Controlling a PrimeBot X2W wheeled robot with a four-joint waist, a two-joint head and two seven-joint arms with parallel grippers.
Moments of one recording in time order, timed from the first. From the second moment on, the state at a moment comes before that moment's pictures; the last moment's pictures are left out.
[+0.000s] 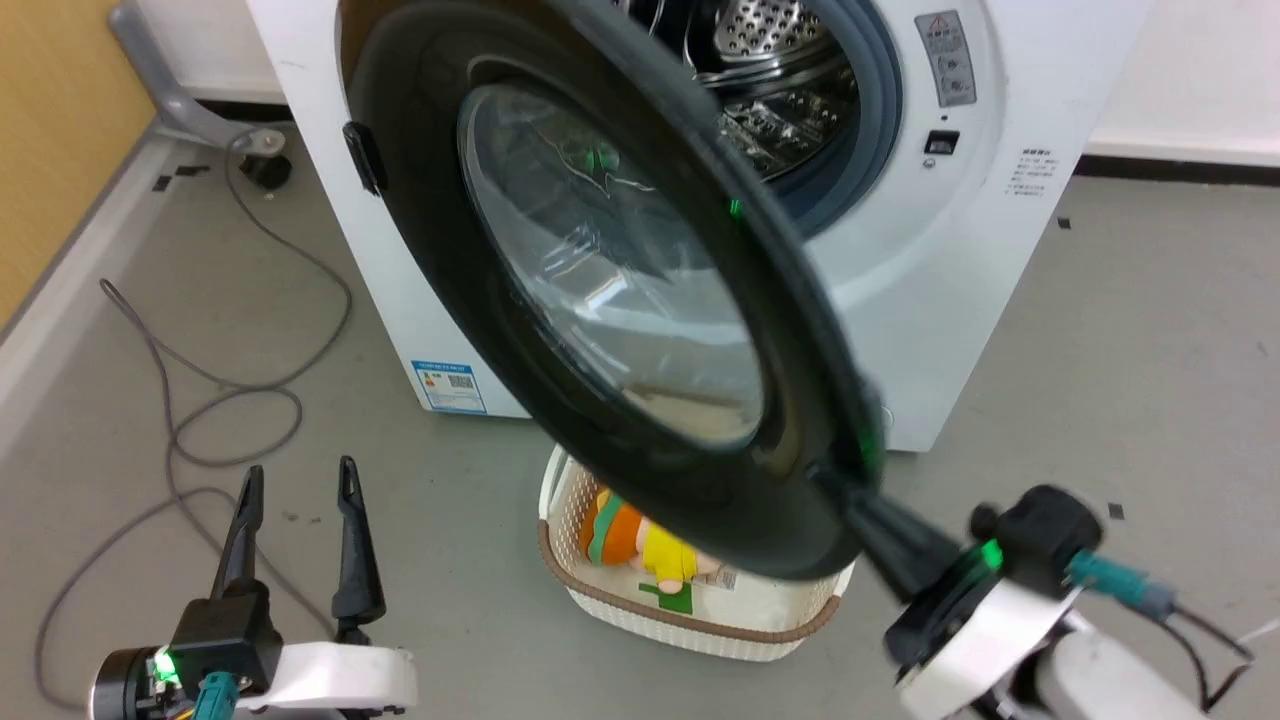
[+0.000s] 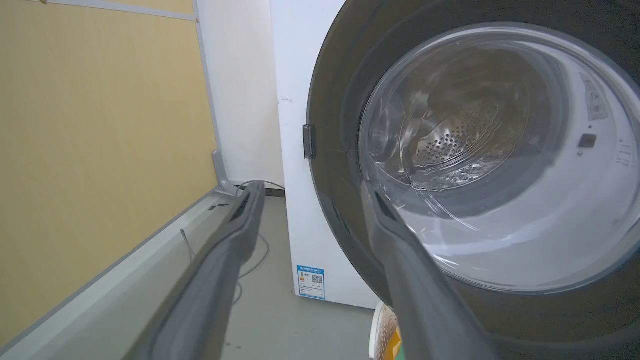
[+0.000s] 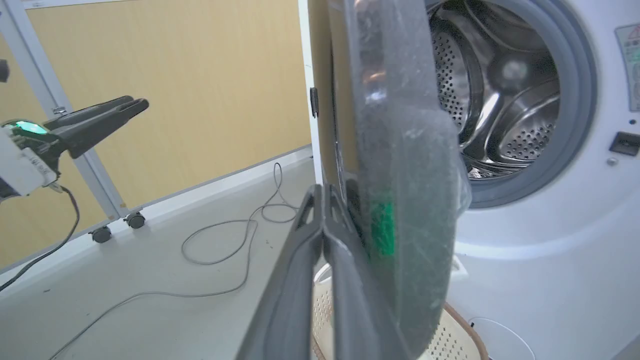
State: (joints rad) left arm 0.02 0.06 0.04 -0.02 -0.07 0.09 -0.26; right arm -0.31 -0.38 0.61 0.16 0.50 0.13 -0.26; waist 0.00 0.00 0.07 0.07
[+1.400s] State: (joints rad) left arm -0.20 0.05 -0.05 -0.04 -0.09 0.11 -0.26; right arm -1.05 -0.28 0.13 0.90 0.33 0.13 -0.26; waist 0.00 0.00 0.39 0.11
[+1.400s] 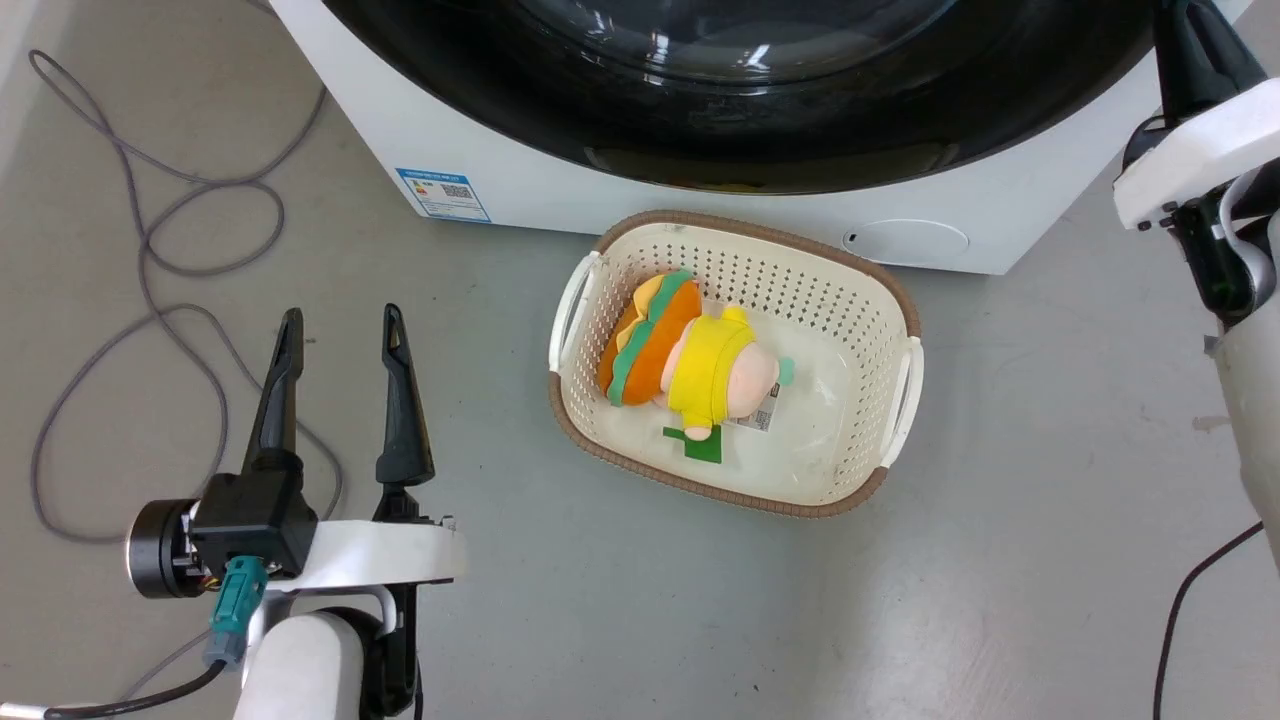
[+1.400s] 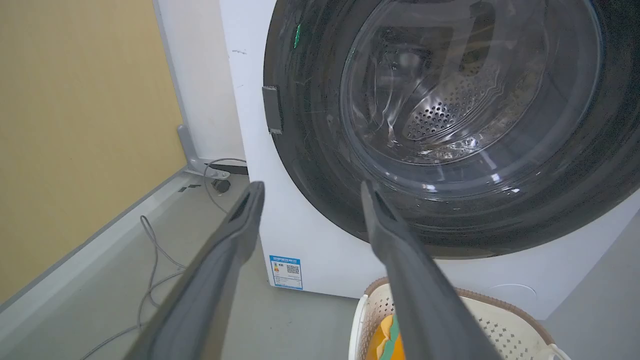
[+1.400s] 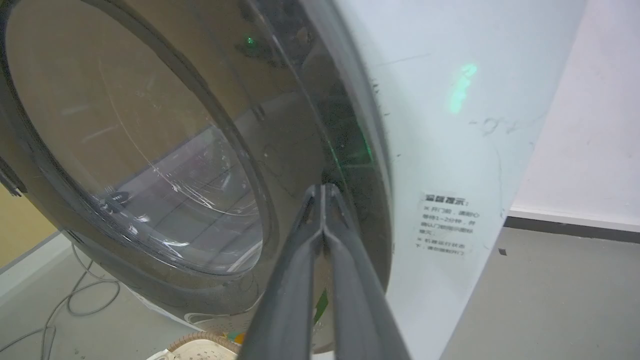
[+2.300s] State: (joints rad) left arm -0.07 0.05 0.03 0.00 -0.04 0.10 -0.26; right arm -0.47 -0.12 -0.03 0.18 0.07 0.13 -0.26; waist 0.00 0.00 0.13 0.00
